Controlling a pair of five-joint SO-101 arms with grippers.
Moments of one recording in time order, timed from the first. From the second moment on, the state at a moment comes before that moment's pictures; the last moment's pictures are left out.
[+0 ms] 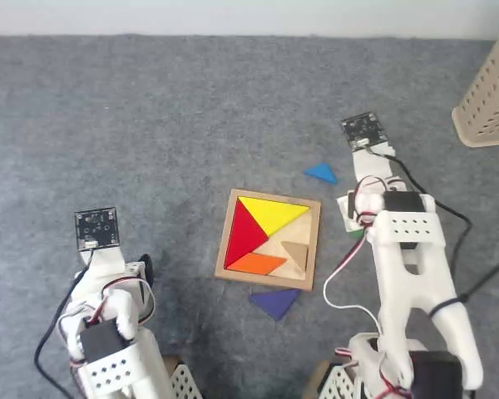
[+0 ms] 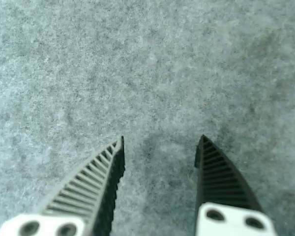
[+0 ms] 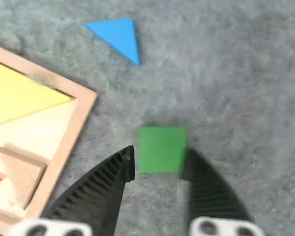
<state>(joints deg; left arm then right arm) -28.7 -103.7 97.6 72.2 -7.3 -4.5 -22.9 44.4 51.6 17.8</state>
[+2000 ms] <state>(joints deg) -28.7 -103.7 97.6 72.2 -7.3 -36.7 -8.9 44.6 51.4 50.1</state>
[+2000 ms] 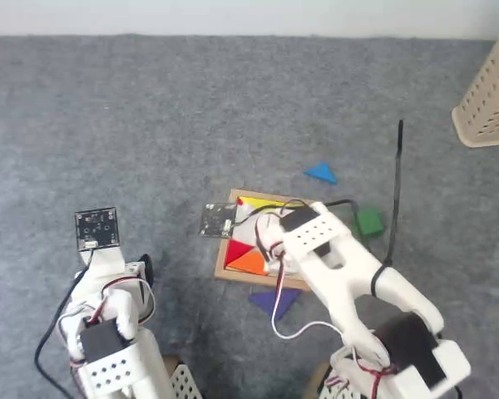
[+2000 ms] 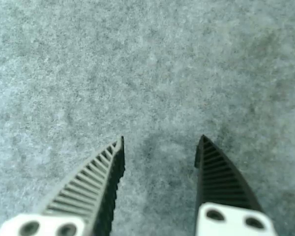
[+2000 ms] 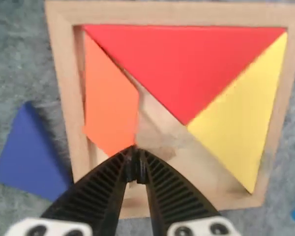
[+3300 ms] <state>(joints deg) -28.7 -103.7 97.6 72.2 -7.3 -34.4 -21.2 43.6 53.1 21.9</state>
